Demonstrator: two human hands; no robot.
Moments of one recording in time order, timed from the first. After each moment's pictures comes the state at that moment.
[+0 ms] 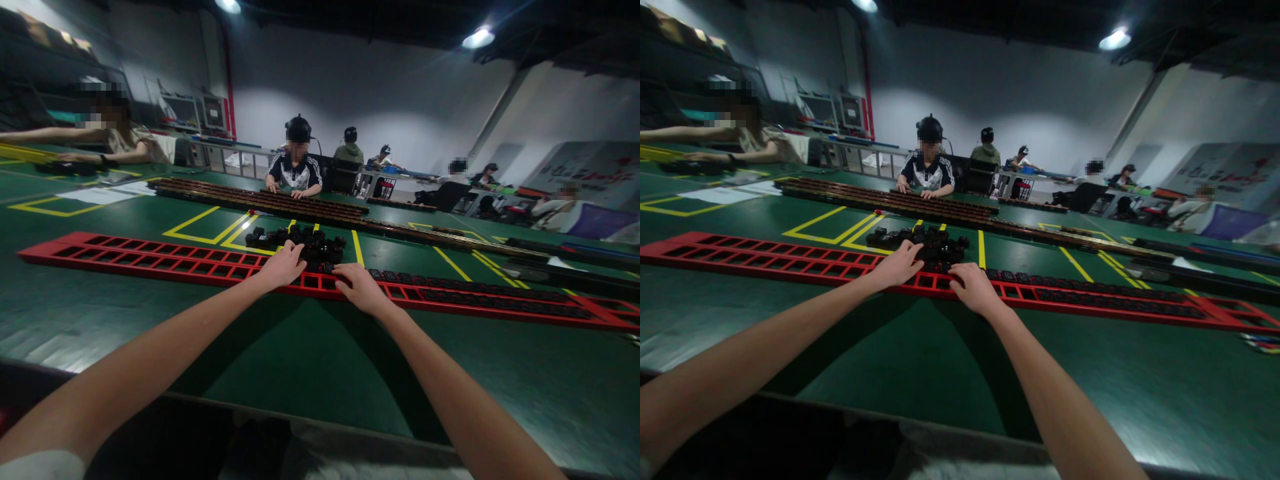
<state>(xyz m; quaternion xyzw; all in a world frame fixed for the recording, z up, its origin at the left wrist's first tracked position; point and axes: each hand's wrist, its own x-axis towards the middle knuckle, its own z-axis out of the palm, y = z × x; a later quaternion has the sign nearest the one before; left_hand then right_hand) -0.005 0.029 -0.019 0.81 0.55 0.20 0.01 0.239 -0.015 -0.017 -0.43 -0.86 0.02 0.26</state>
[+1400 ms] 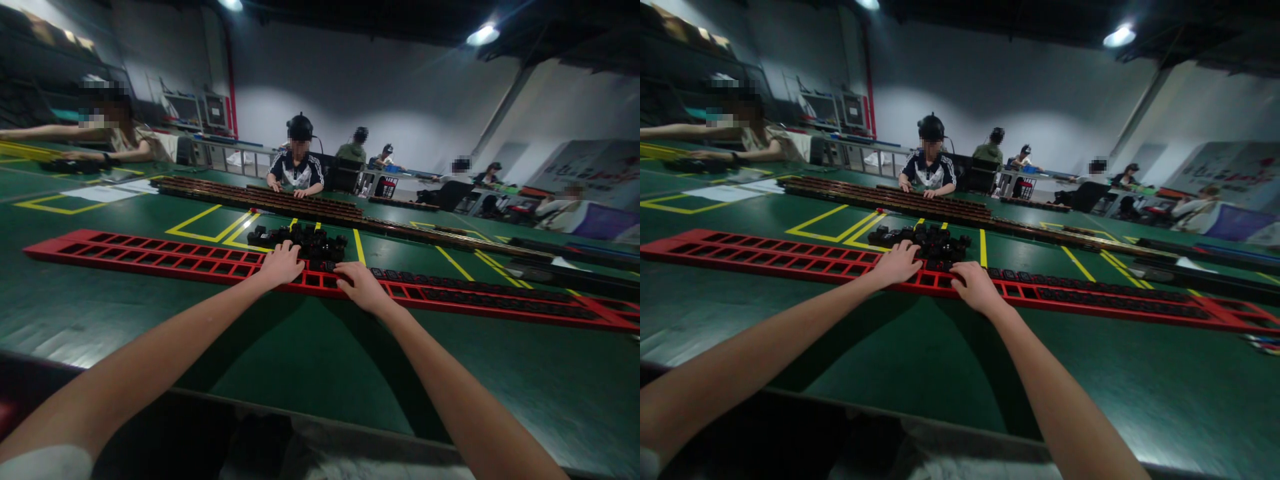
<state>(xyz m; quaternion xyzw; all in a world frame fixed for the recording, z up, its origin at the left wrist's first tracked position) -0.006 0.026 -0.018 0.78 0.61 0.14 -0.02 0.238 -0.014 -0.016 -0.43 -0.86 0.01 0.26</state>
